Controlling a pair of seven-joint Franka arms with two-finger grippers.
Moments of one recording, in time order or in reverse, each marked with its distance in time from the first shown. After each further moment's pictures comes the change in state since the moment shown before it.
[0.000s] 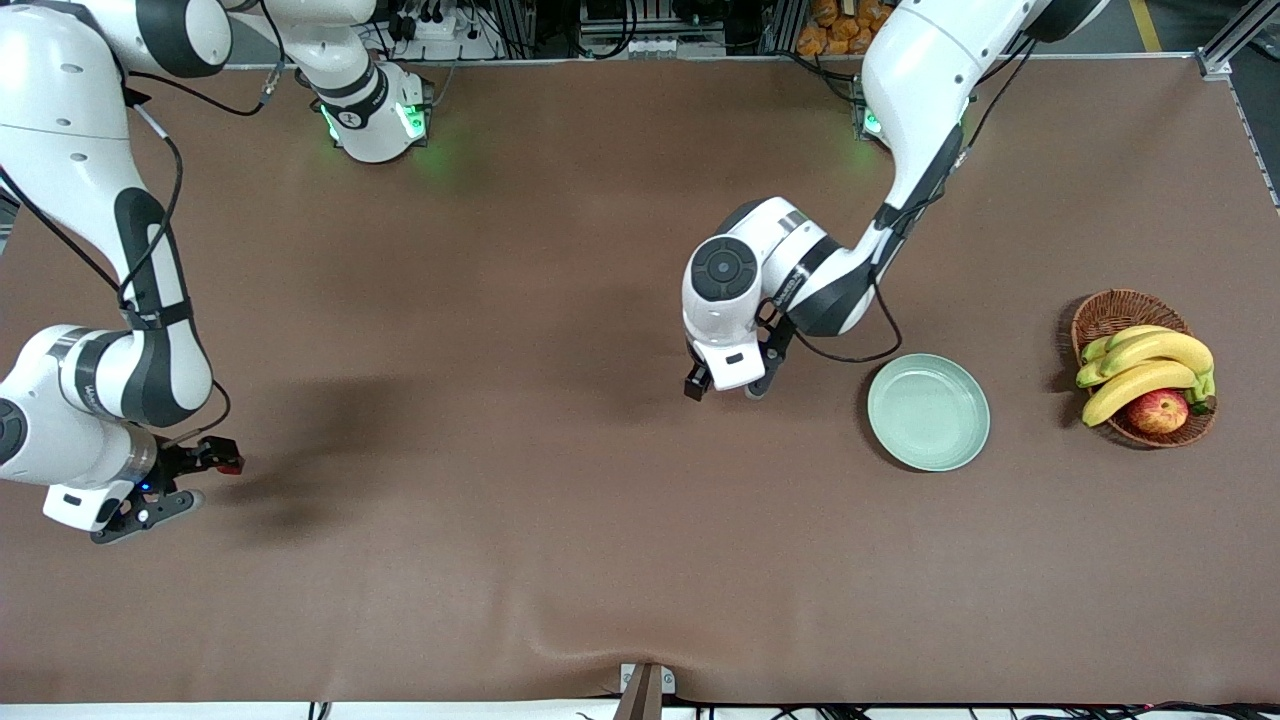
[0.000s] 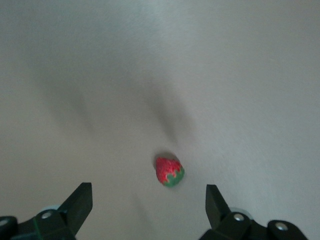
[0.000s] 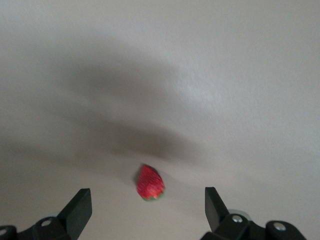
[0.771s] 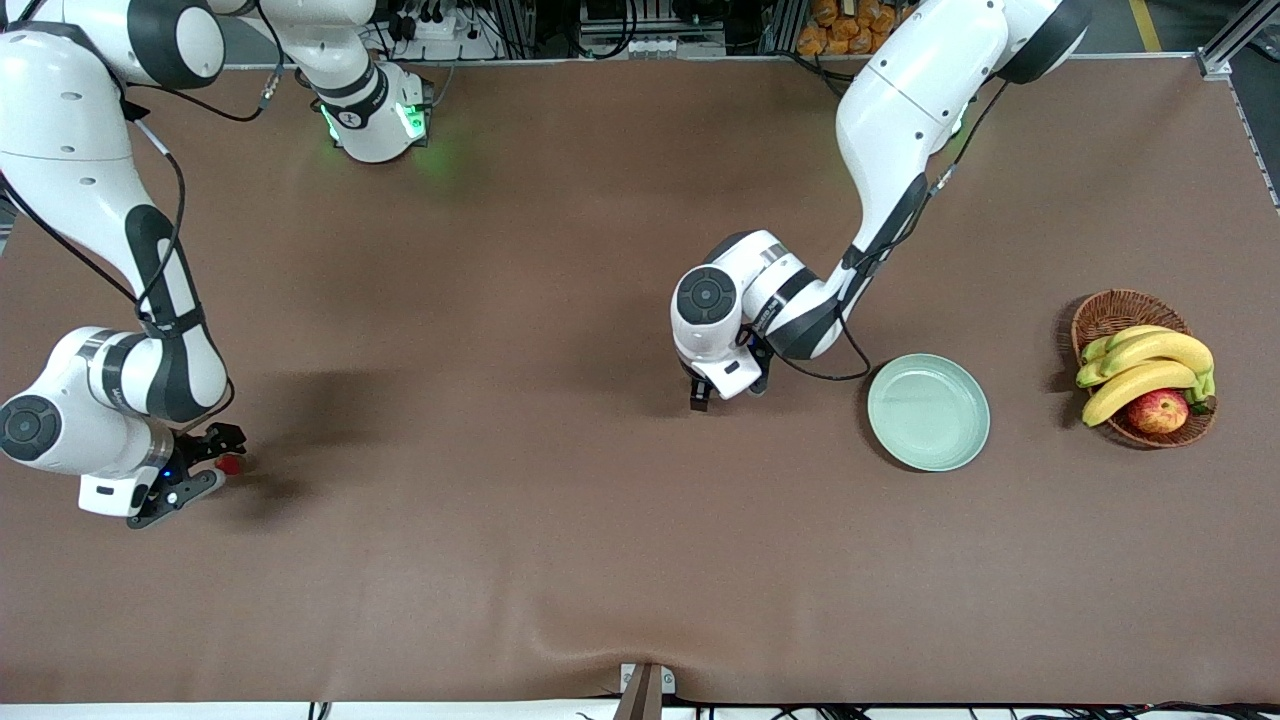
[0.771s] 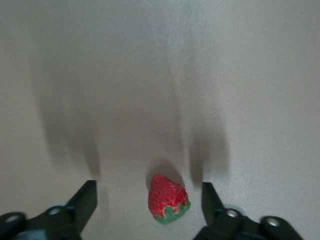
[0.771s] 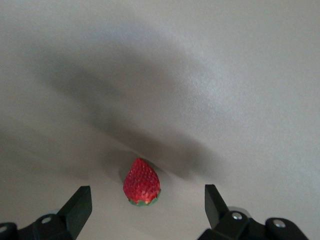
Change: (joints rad) left arm -0.009 0.120 0.005 0.012 0.037 0.103 -0.279; right arm -0.032 0.030 0.018 -0.080 -0.011 0.118 -0.157
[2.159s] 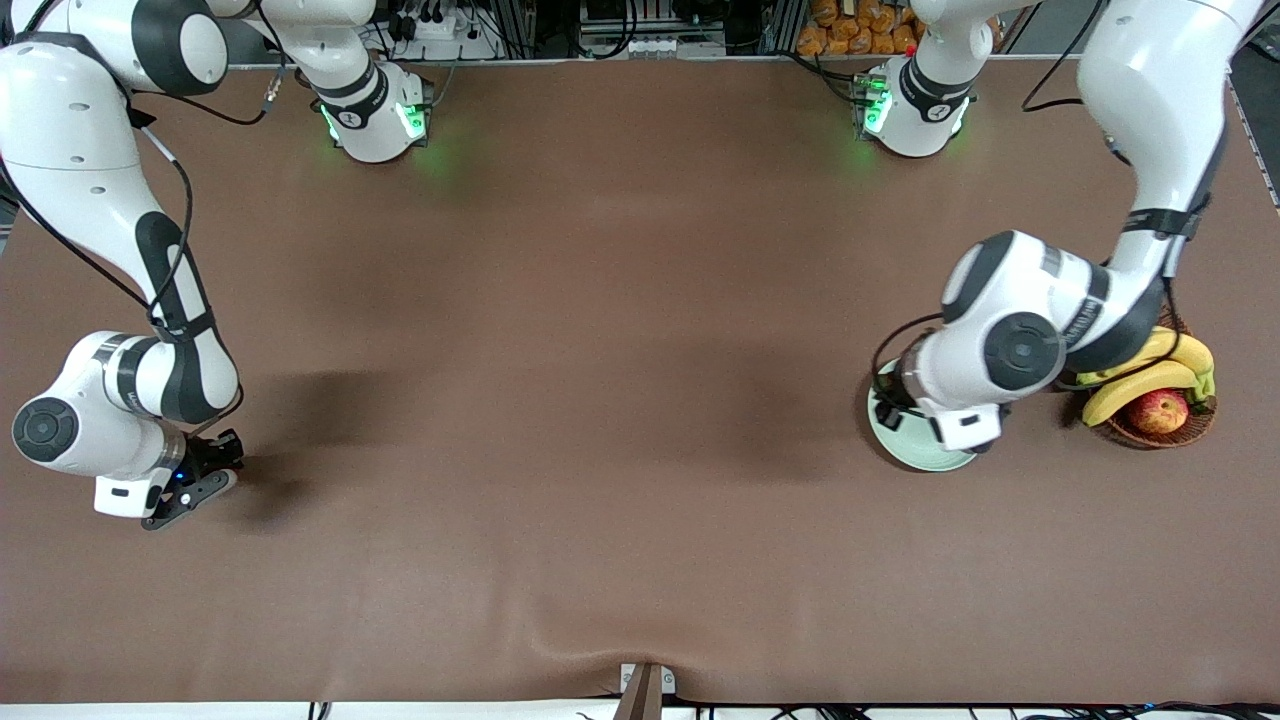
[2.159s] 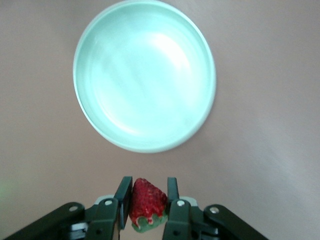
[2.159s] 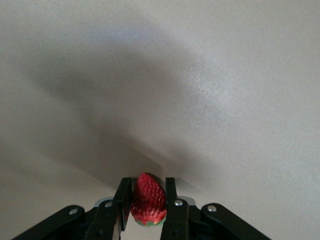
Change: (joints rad) left arm 0.787 -0.233 -0.367 -0.102 0.007 -0.354 0.847; right arm 0.000 0.023 0.006 -0.004 0.000 0.031 -0.008
